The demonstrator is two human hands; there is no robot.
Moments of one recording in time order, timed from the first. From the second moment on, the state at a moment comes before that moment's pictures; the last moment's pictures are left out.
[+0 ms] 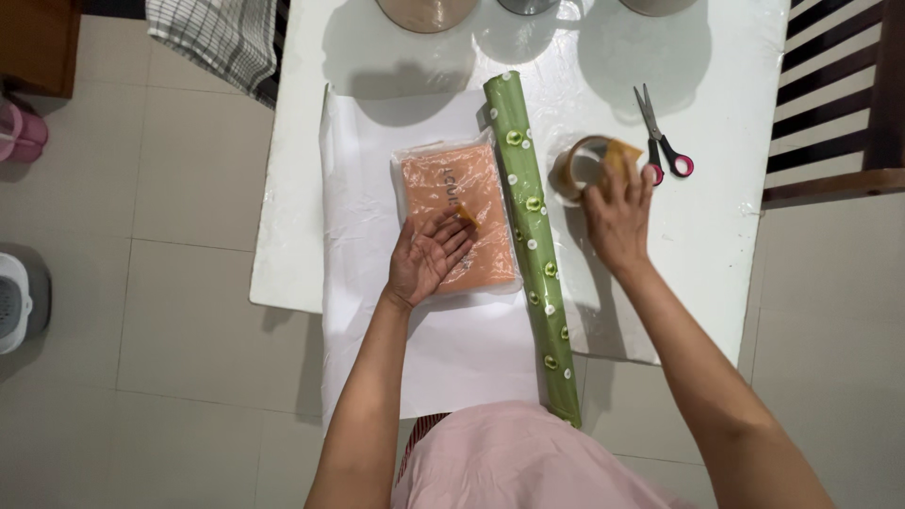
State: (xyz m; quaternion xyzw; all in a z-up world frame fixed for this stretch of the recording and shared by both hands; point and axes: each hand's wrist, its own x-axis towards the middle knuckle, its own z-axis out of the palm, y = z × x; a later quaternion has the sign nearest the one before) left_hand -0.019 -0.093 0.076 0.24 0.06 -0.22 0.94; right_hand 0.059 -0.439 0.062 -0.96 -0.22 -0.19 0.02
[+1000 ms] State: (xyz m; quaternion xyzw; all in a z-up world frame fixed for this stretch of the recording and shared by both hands) left_hand -0.017 -0.096 0.066 0.29 0.09 -0.21 0.93; right_hand 0.022 -0.272 0.107 -0.92 -0.13 -0.09 0.35
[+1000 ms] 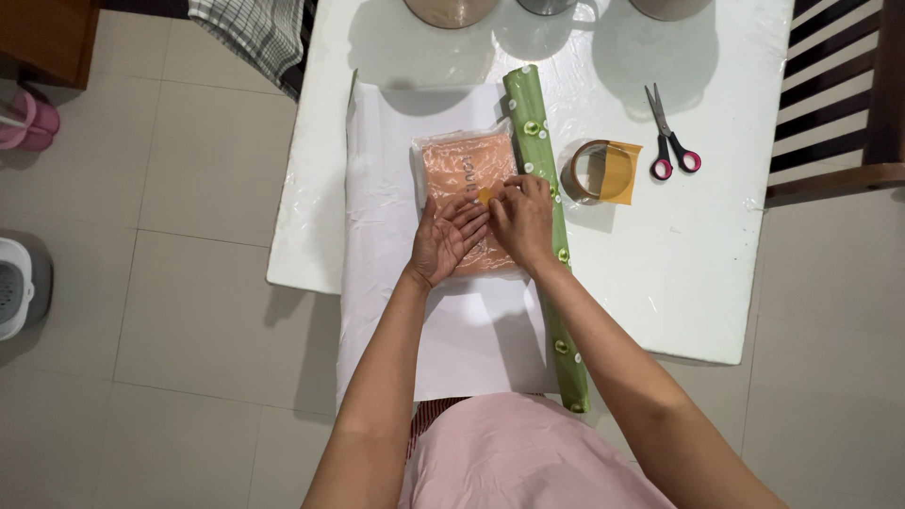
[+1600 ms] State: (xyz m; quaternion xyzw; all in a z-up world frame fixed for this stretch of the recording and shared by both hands) left_hand -0.020 -0.096 0.078 0.31 0.10 -0.20 0.92; right_hand 0.058 -0.357 0.086 -0.96 -0.04 -0.05 0.28
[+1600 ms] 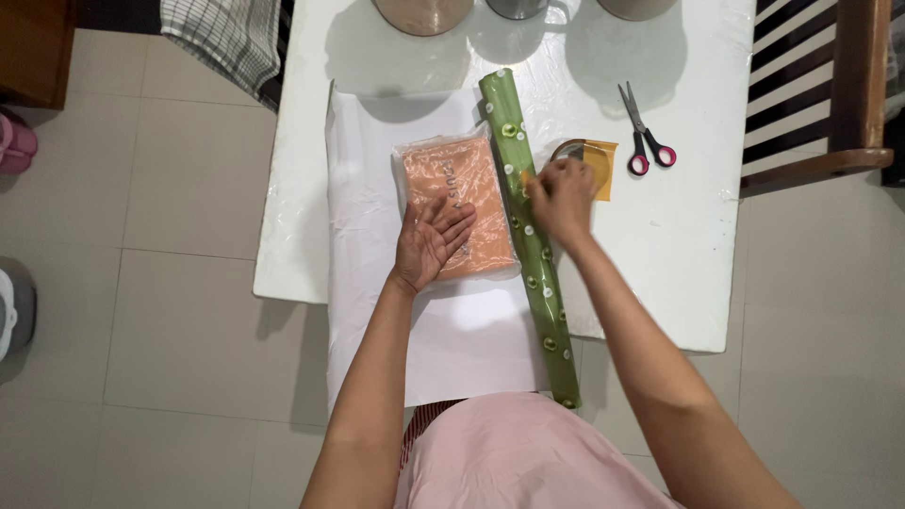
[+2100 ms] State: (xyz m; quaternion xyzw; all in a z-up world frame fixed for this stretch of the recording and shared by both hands) left_hand -0.020 -0.099 0.086 0.31 0.11 -0.20 0.92; right_hand 0.127 -0.390 0.091 -1.00 0.02 0.00 0.07
